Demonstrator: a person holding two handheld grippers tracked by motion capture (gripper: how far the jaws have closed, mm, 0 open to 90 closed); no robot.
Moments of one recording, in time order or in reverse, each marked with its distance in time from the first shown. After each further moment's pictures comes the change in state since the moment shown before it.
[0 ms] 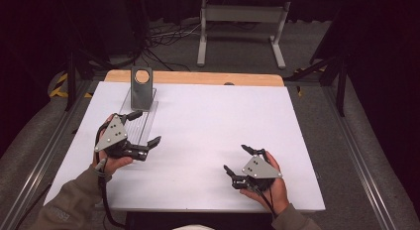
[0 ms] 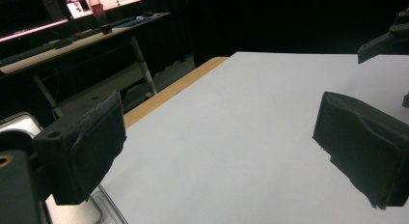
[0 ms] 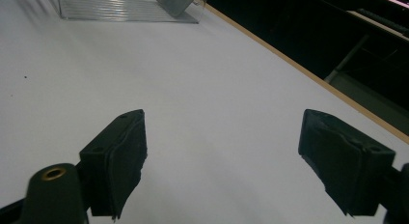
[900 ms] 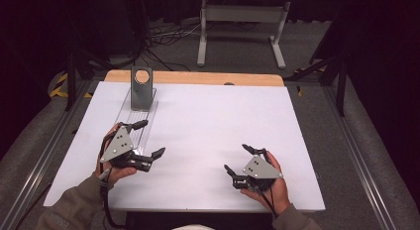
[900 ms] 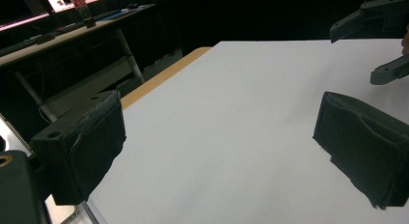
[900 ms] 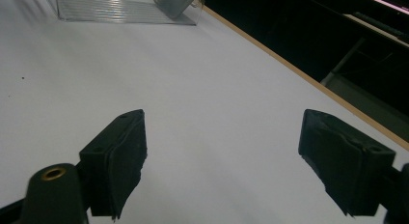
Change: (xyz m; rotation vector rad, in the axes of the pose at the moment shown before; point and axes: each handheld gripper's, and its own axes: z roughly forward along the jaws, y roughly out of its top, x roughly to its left) left arm -0.023 -0.007 0.000 0.025 -0.036 0.016; right arm -0.001 0.001 -0.002 -0.006 -0.010 -0.009
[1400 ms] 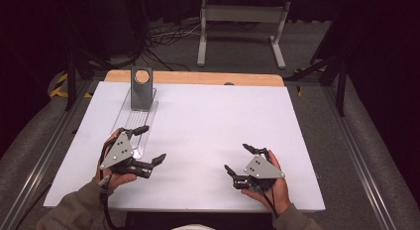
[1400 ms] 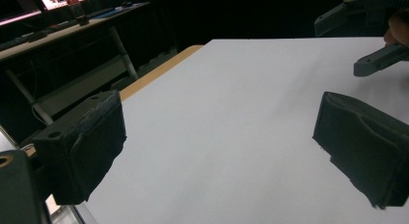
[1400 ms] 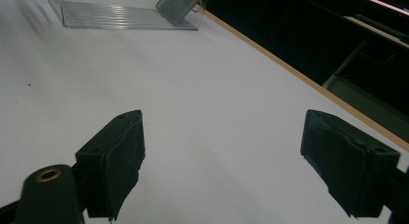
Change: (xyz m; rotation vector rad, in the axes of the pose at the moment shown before) left arm -0.012 -0.003 -0.005 0.010 -0.019 0.005; right arm -0.002 0.002 -0.003 -0.014 0.010 0.011
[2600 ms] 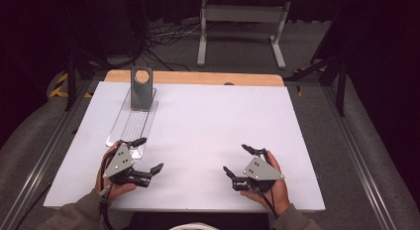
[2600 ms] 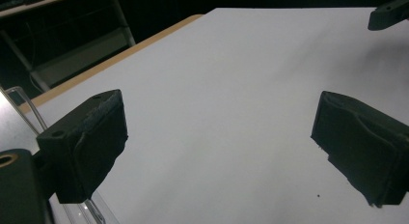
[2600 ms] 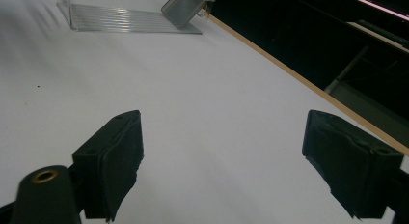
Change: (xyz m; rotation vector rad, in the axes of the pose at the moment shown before) left arm -0.012 -0.037 -0.002 0.079 0.018 -0.061; right arm 0.003 0.002 -0.001 -0.011 0.009 -0.018
